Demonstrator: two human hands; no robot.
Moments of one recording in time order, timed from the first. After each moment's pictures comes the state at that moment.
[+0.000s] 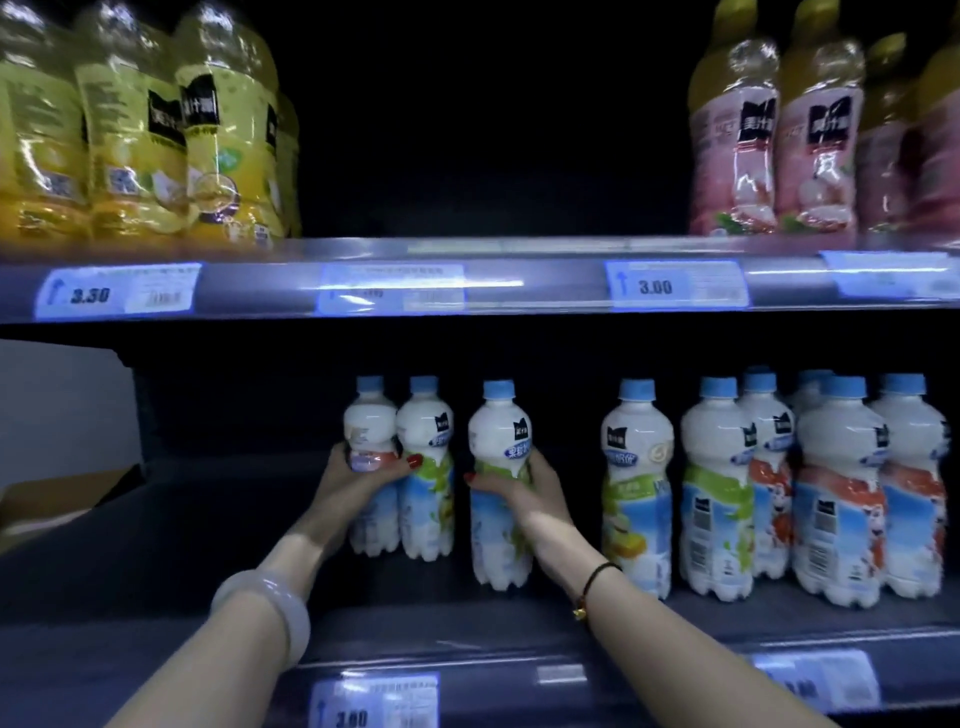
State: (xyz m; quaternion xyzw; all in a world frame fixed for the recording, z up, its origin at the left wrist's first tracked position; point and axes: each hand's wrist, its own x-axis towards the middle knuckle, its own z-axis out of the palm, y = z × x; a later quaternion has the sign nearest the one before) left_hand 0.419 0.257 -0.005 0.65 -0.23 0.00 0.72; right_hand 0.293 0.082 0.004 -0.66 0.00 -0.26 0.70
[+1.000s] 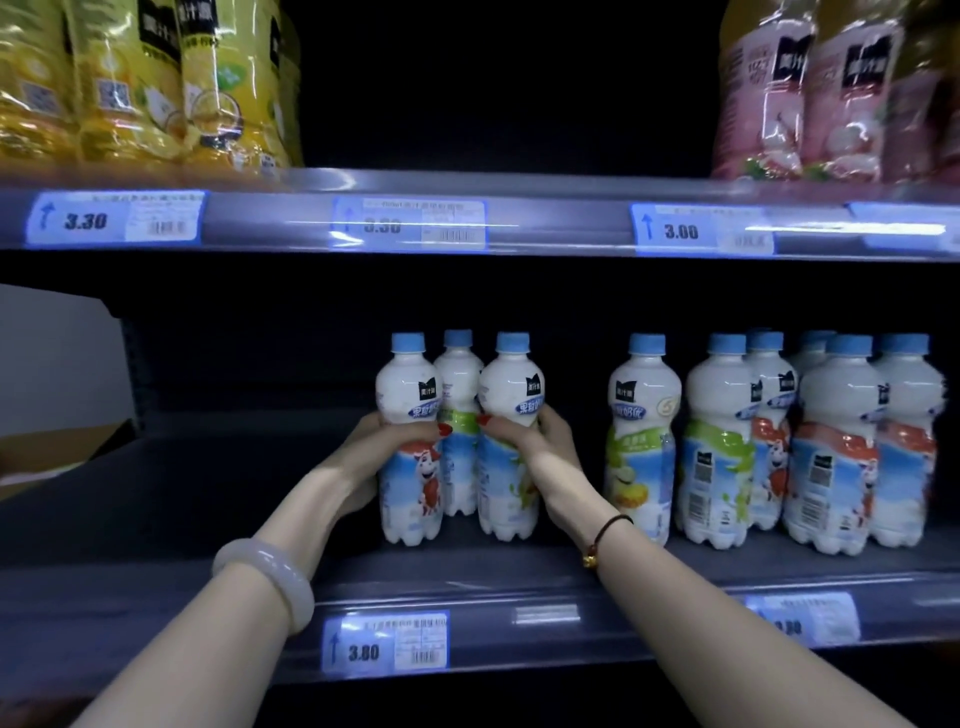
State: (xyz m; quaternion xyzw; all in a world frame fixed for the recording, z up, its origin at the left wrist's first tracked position) left_hand 0.381 0.249 0.006 0.64 -0.27 -0.14 0.71; right_hand 0.291 0.082 0.002 -0.65 -0.01 -0.29 0.71
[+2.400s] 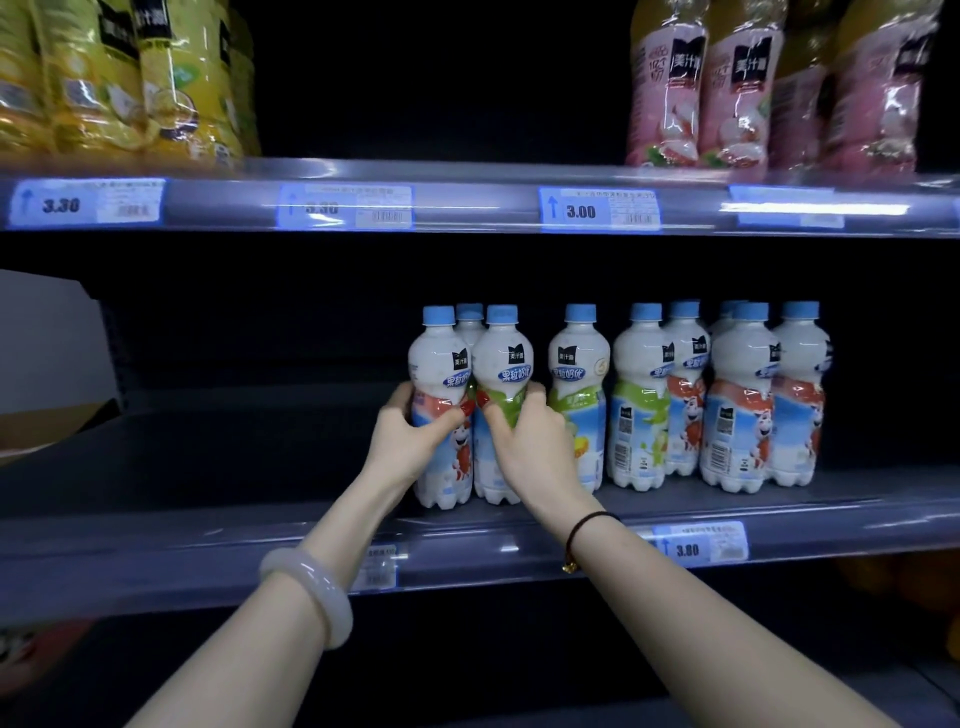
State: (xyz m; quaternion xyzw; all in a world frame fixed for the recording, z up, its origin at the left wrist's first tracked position) left_hand 0.289 0.191 -0.009 0.64 -0.27 0.08 0.72; right_hand 0.221 0.073 -0.009 -0.84 0.13 -0.43 0.30
